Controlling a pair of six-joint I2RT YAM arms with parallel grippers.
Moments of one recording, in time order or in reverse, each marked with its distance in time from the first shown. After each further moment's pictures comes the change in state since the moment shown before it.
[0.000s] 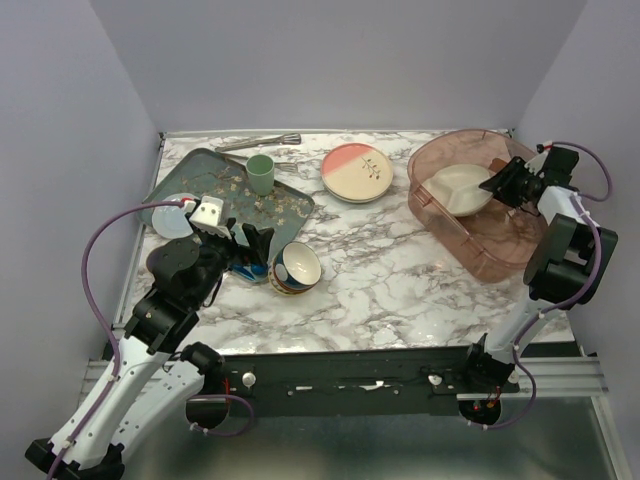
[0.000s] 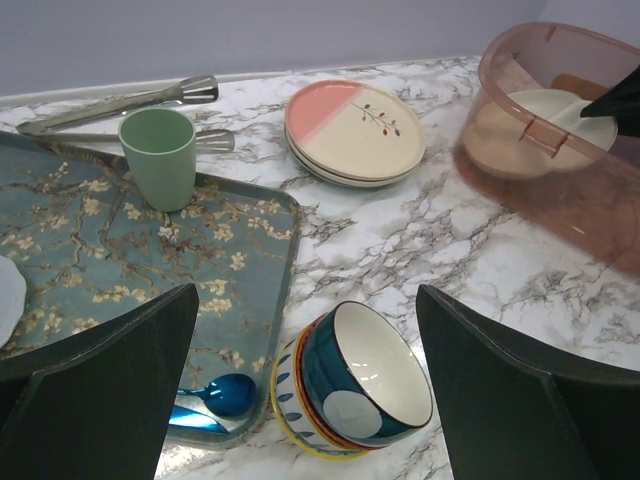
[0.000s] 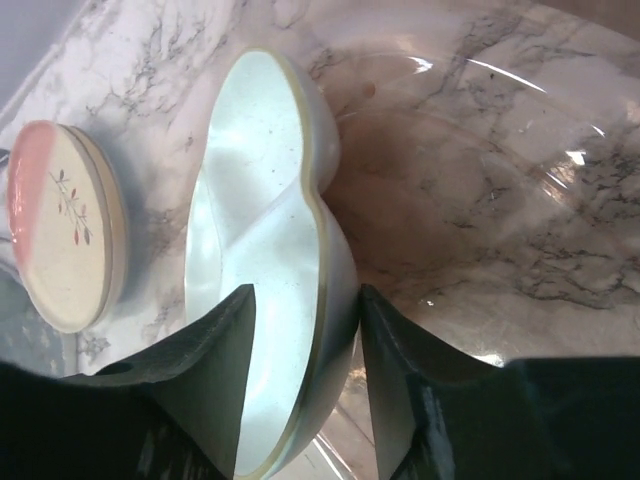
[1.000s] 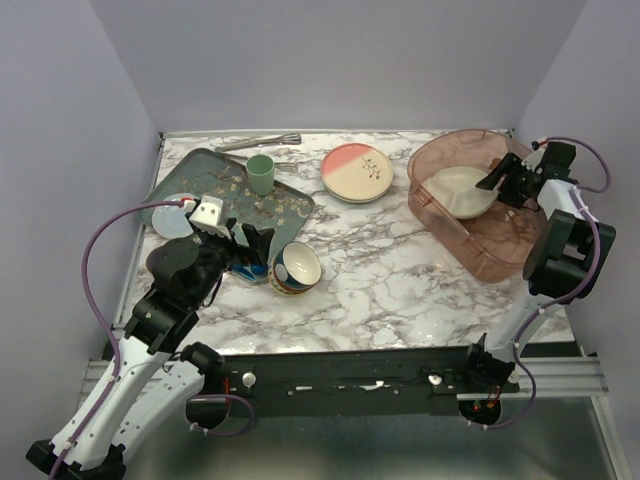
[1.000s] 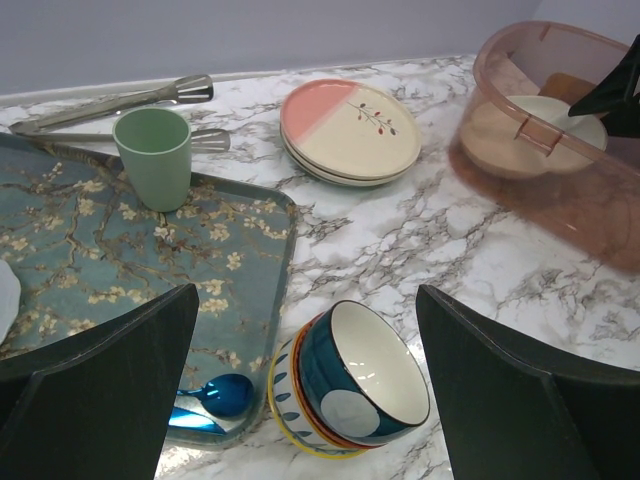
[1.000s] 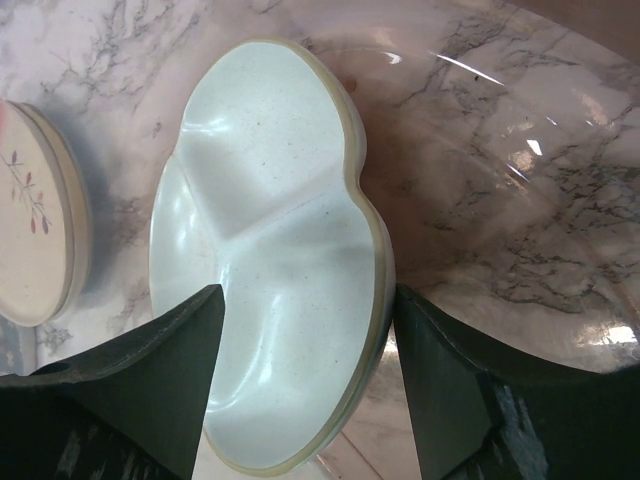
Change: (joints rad) left arm 0.013 0.000 0.000 0.000 0.022 -0.003; right arm 0.014 0.042 0.080 -0.100 0.031 -0.084
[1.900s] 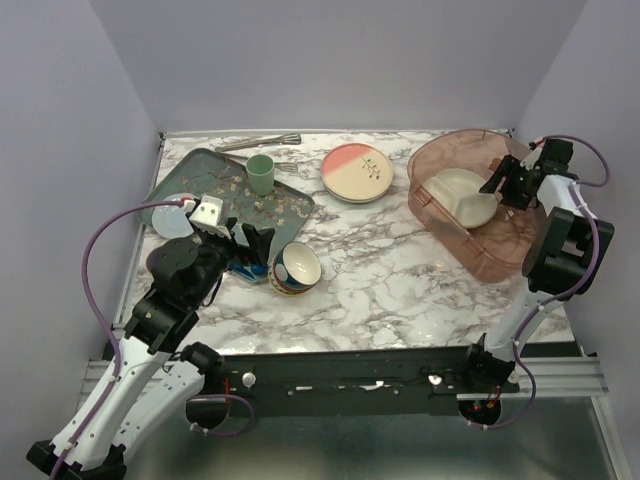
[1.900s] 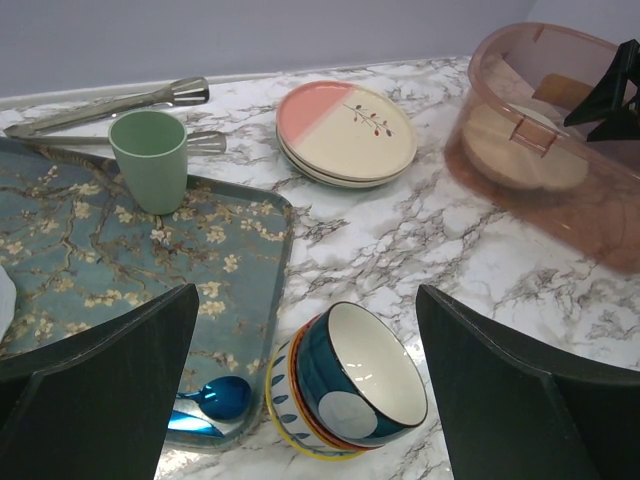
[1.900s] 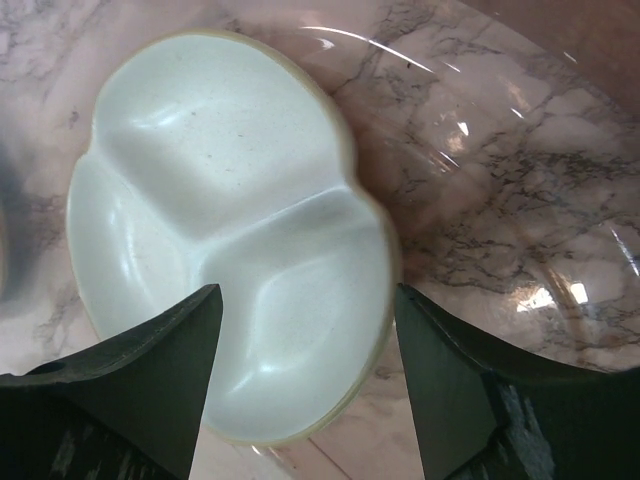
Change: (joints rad) left arm 0.006 0.000 -0.002 0.008 0.016 0.000; right arm 0.014 0.035 0.061 -0.102 0.127 -0.095
